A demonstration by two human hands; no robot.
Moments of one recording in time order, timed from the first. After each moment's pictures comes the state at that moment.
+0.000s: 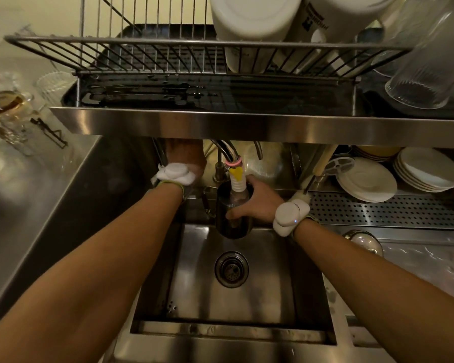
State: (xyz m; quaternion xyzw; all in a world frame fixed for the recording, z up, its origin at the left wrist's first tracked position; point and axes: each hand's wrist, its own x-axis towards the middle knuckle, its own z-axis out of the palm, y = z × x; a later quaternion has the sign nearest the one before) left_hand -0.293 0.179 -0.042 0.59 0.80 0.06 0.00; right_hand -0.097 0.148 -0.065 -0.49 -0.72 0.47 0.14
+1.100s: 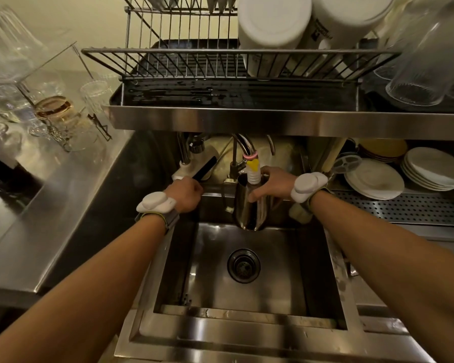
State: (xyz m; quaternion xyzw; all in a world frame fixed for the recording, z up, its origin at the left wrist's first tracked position) left_hand -0.325 0.076 -0.047 0.57 0.79 0.07 0.23; right_hand -0.099 0.156 -0.035 -0.49 -0.72 0.50 0.07
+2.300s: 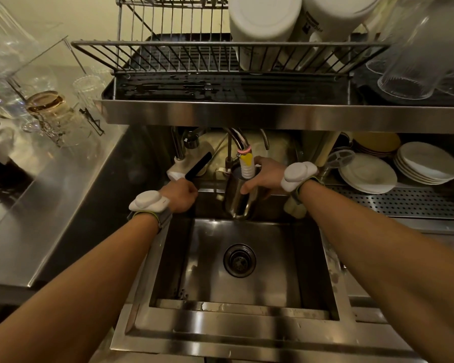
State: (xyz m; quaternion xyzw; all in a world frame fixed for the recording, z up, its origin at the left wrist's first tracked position) left_hand -0.322 0.066 -0.043 0.58 0.77 0.01 0.27; right_hand -0.099 0.166 -0.034 -0.50 -0.69 0.52 0.04
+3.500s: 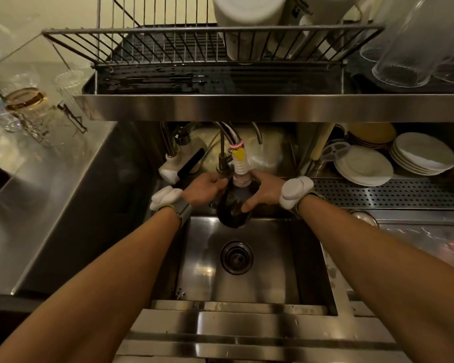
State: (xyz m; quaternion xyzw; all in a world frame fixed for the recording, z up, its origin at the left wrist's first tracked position) left_hand -0.264 0.094 -0.063 0.55 0.69 0.22 0.42; right_hand -0.084 0.141 -0.060 -0.47 -0.73 0.50 0.04
